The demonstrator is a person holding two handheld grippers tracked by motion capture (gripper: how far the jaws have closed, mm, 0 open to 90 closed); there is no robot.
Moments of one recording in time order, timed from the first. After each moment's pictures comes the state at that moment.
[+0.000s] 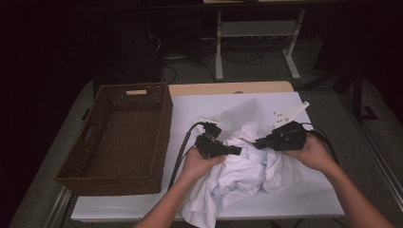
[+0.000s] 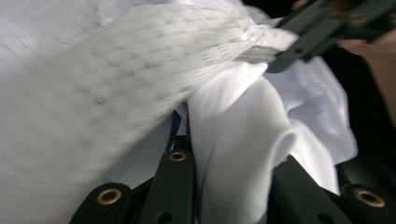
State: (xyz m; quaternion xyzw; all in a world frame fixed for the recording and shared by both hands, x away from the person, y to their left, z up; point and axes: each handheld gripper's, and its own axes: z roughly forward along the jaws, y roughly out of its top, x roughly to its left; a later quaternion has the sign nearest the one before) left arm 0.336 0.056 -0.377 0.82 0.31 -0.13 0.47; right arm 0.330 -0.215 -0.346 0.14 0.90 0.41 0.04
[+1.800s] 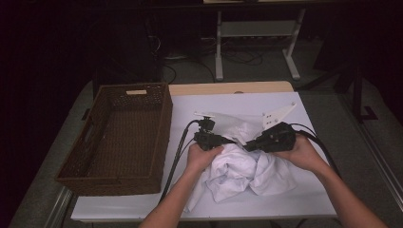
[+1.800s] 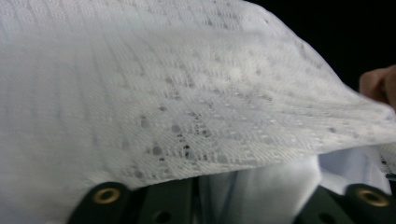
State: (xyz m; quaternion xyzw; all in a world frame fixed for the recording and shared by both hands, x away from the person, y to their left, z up) left arm 0.385 0.053 -0.427 0.75 0.43 -0.14 0.49; right arm 0.338 -0.189 -0.352 0.13 0.90 0.41 0.02
